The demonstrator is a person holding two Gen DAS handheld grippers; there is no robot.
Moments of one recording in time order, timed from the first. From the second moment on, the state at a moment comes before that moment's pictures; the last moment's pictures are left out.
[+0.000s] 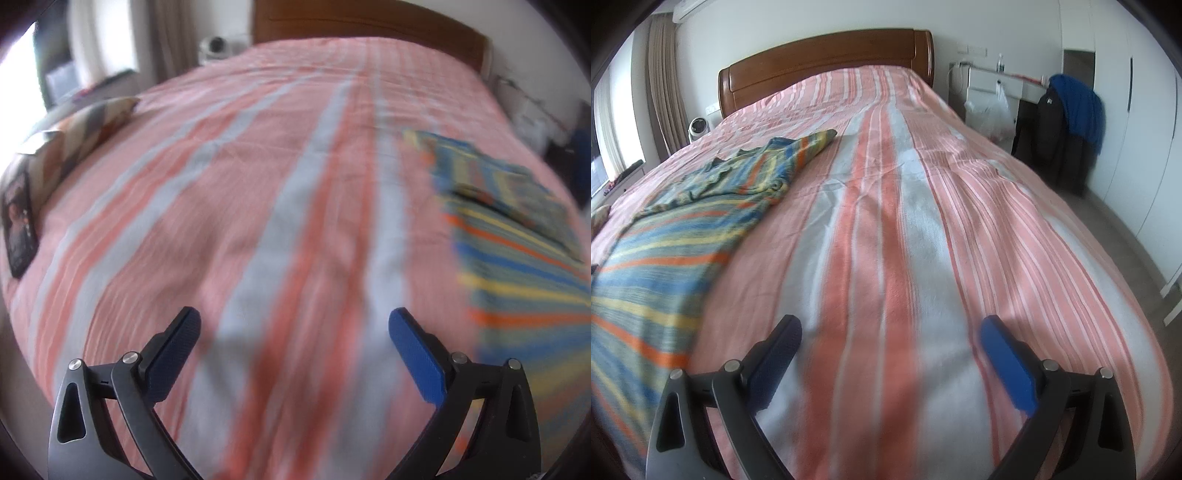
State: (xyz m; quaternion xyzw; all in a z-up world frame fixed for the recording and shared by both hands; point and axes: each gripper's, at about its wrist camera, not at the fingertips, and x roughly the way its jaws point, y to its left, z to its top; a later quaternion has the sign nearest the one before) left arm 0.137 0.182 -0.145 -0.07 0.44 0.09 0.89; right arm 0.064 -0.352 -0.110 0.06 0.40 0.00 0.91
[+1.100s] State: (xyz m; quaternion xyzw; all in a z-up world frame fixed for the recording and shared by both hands) left arm 0.116 0.136 -0.105 -0.19 0.49 -0.11 0.84; right arm 0.060 -0.288 -0.051 0.19 0.47 0.23 0.83
